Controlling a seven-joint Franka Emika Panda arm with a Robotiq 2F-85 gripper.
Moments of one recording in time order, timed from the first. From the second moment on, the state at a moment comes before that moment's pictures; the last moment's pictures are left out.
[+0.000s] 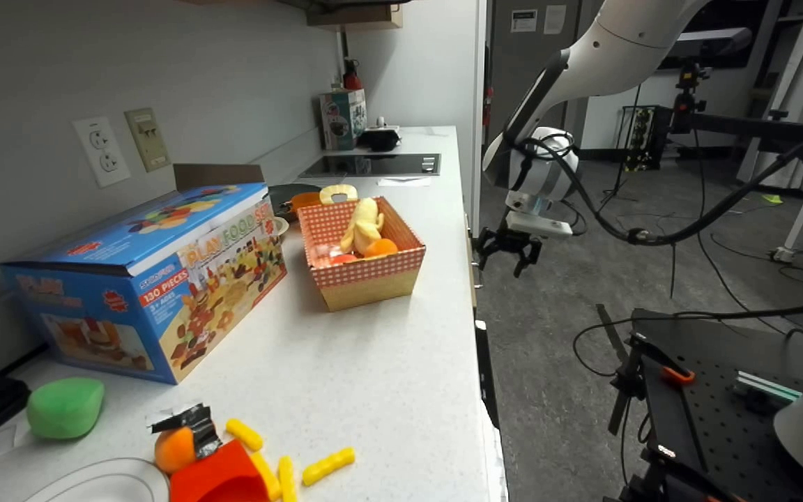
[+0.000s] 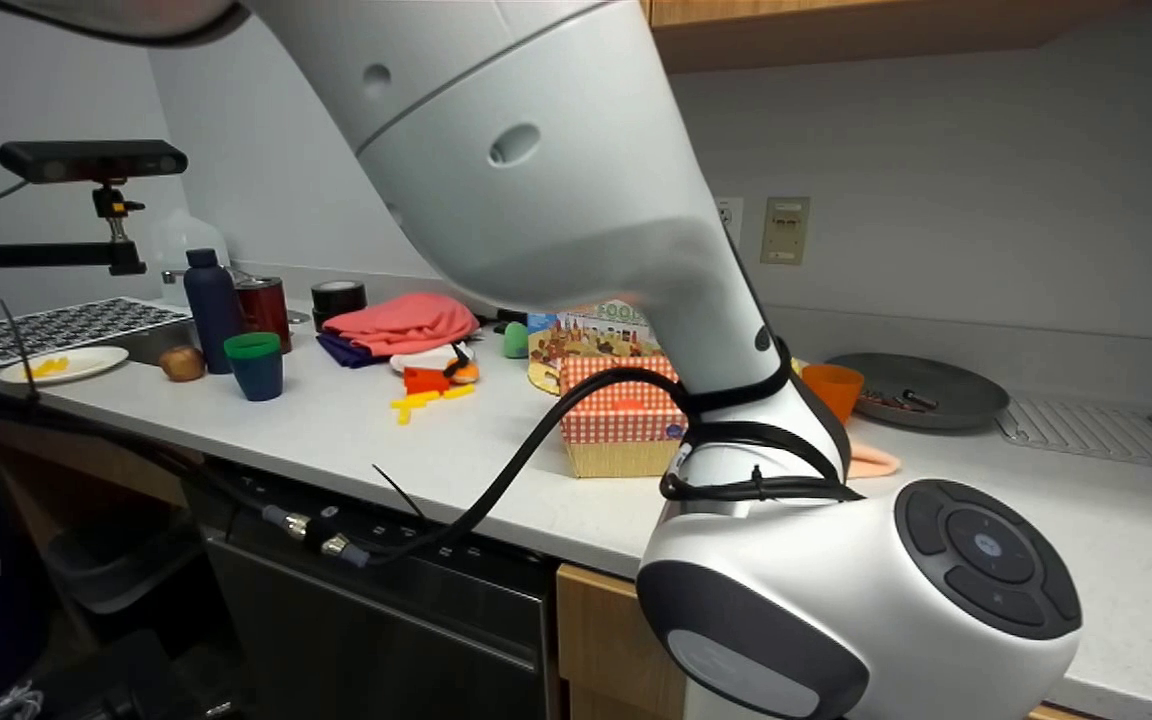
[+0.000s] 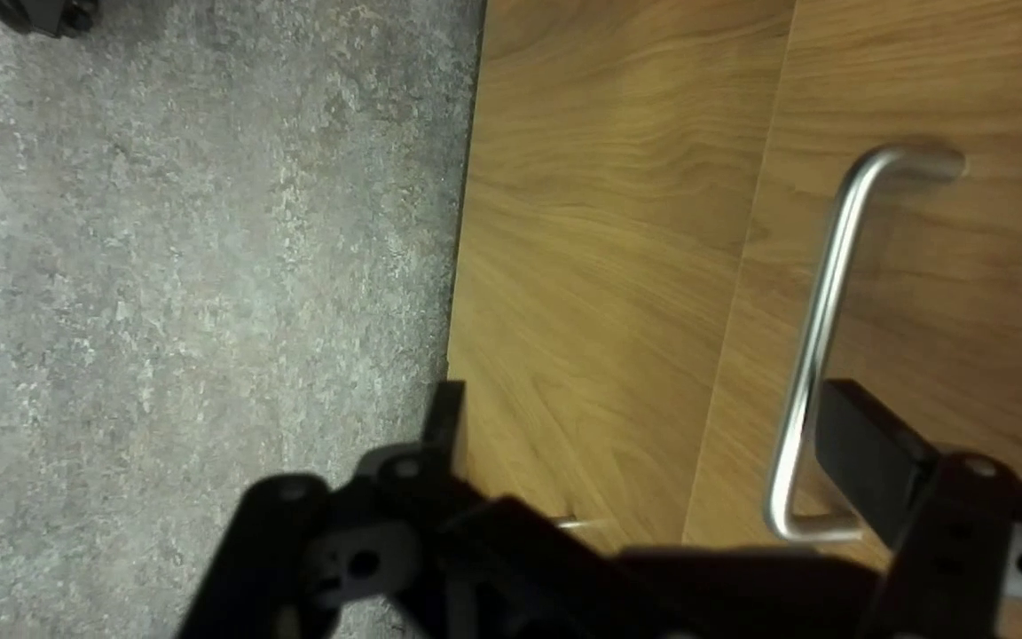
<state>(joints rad) -0.55 0.59 -0.09 -2.09 0.76 2.67 -0.18</state>
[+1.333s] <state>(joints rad) -0.56 0.64 -0.09 -2.09 0.81 2.65 -0.18</state>
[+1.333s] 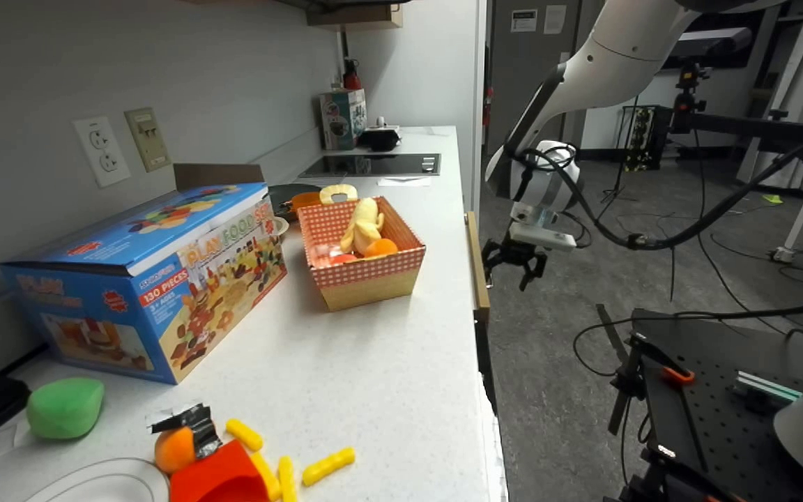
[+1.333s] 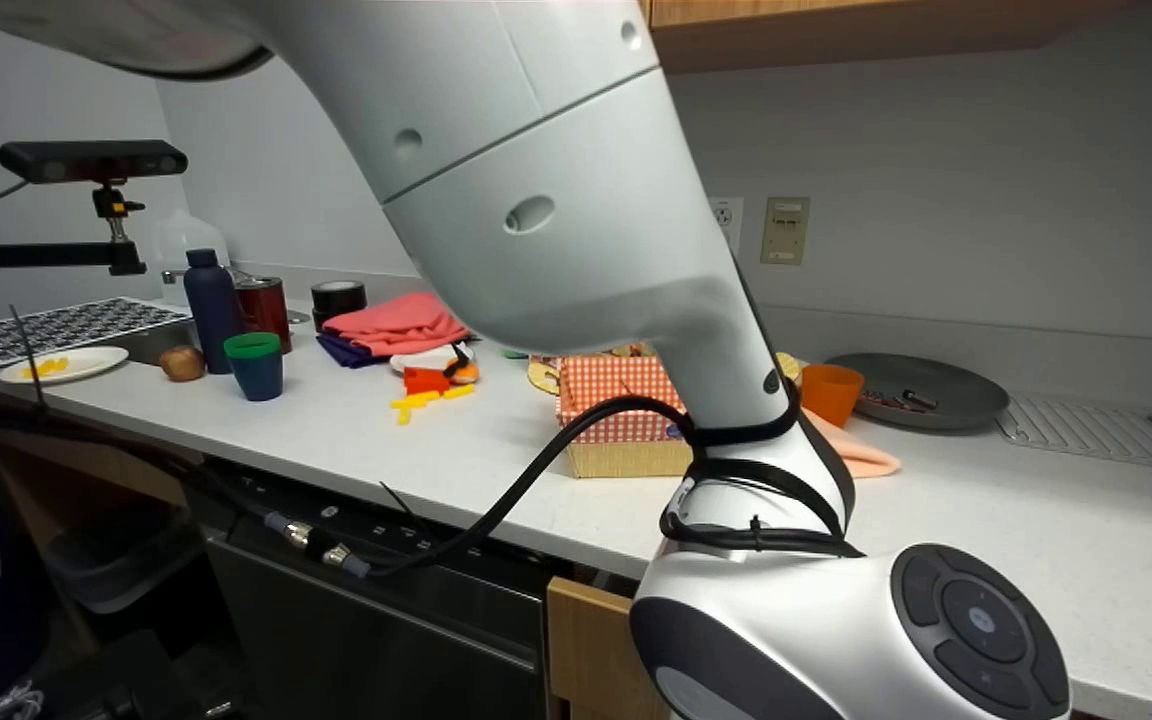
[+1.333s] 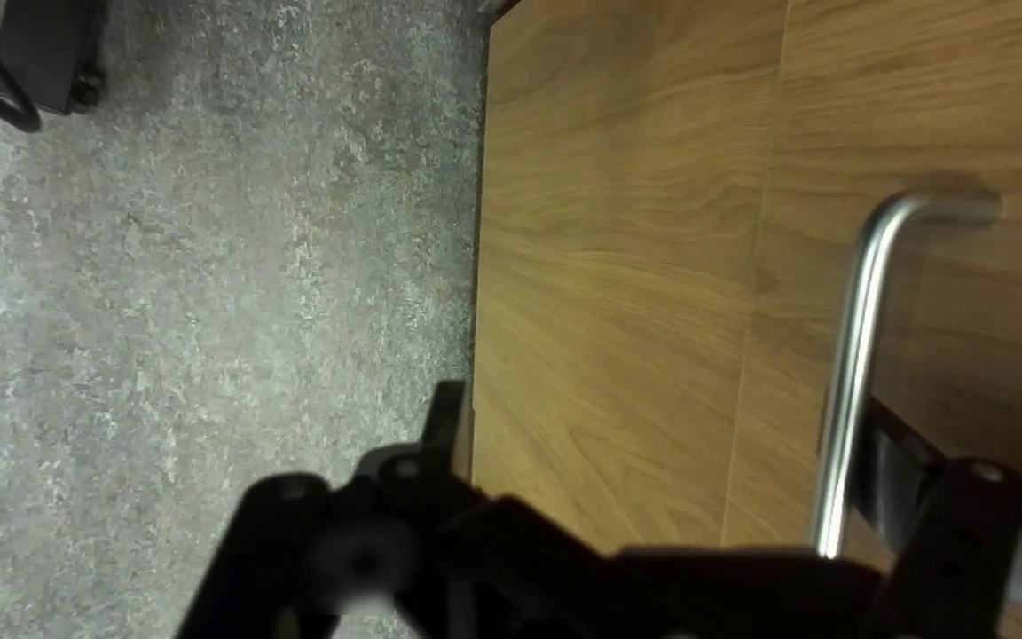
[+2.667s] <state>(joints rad) -0.77 0.39 -0.06 -2.46 1.58 2.74 -0.95</state>
